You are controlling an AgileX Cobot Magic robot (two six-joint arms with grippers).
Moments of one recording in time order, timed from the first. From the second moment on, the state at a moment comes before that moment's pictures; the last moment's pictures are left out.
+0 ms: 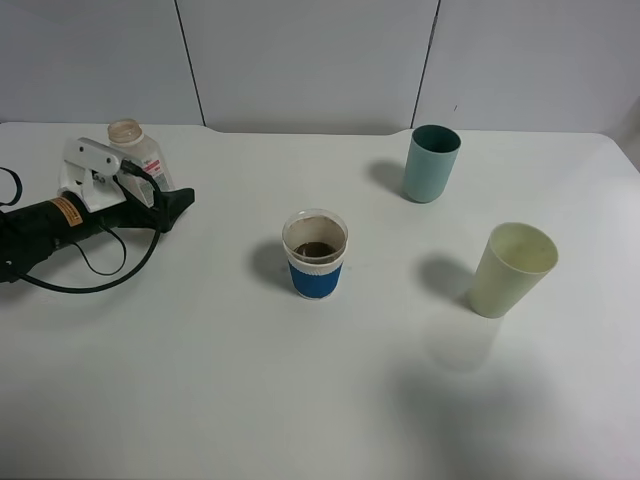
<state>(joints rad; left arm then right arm) 0.10 2.18 -0.68 0.65 -1.21 -0.18 -0.16 0.00 -0.50 0.11 1.07 -0.16</state>
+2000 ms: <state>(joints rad) 0.04 0.37 -0.60 0.06 0.46 -0.01 -0.16 0.00 -0.50 0.11 1.07 -0.16</state>
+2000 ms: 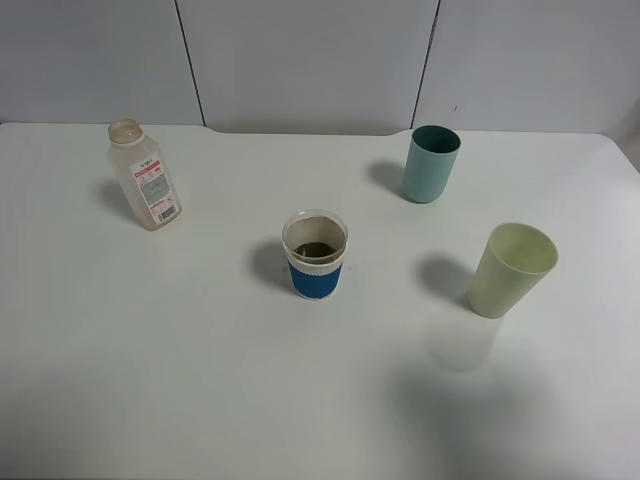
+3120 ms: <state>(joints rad) 0.11 0.00 -0.51 0.00 1.03 0.02 -0.16 0.00 -0.50 0.11 1.07 -0.16</state>
